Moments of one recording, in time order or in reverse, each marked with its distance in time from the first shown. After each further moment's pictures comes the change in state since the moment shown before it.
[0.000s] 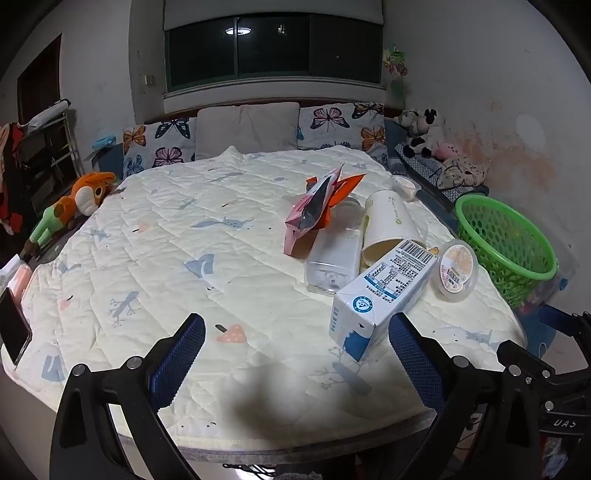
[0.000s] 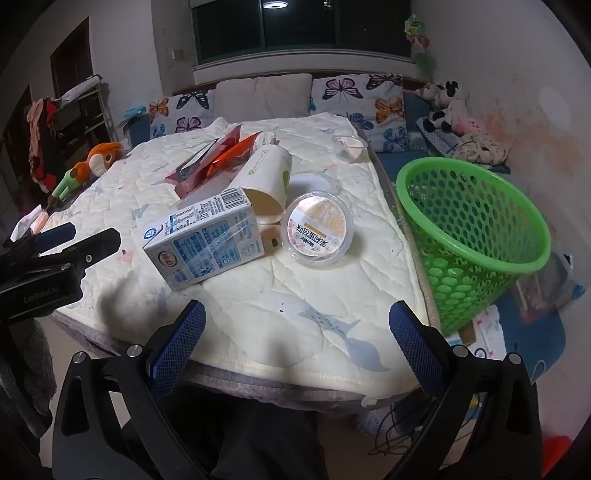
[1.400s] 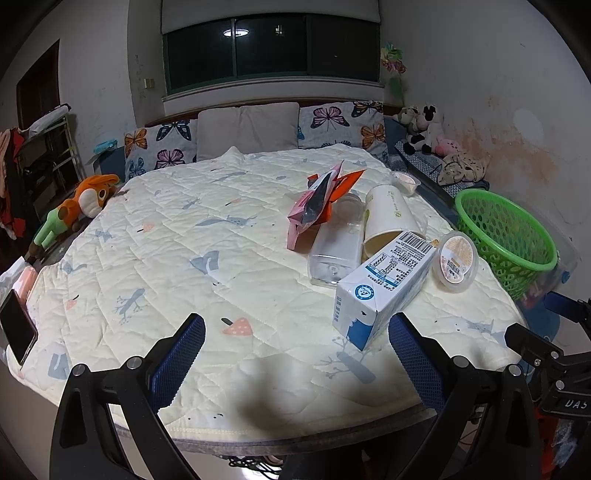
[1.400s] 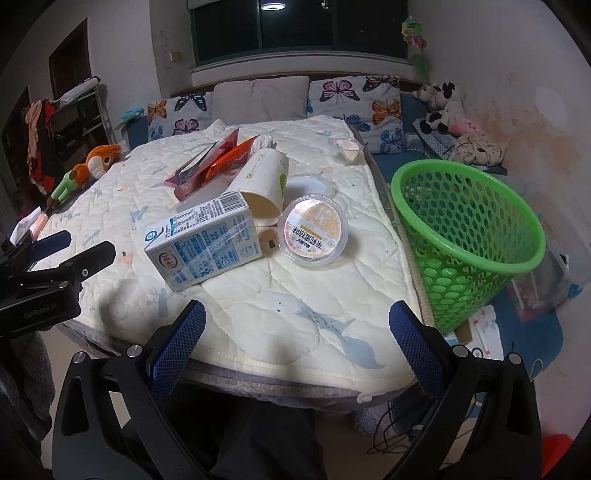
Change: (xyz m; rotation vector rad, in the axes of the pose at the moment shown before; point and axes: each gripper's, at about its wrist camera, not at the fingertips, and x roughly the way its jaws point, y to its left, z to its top) left arm -0.007 0.002 -0.006 0.027 0.003 0.017; right arm -0.007 -0.001 0.001 -0.002 -0.005 -0.015
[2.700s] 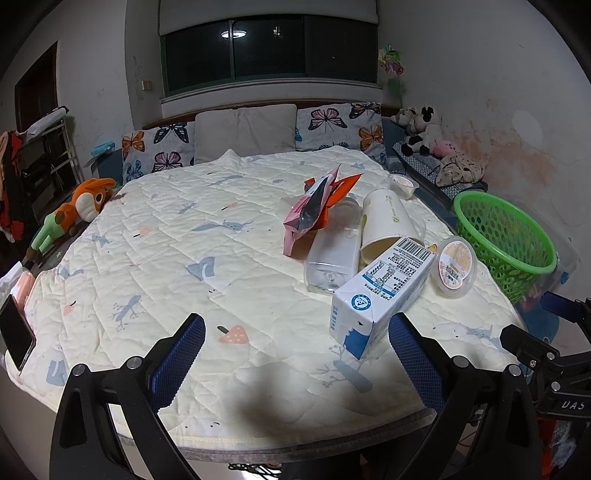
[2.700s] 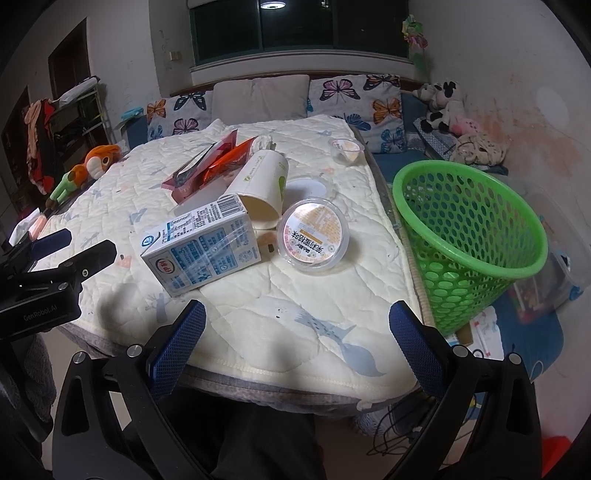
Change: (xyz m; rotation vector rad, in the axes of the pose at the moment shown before) left arm 0.003 -0.004 0.005 0.000 -0.009 -0.004; right arm 0.004 -0.002 0.004 0.000 0.003 0.002
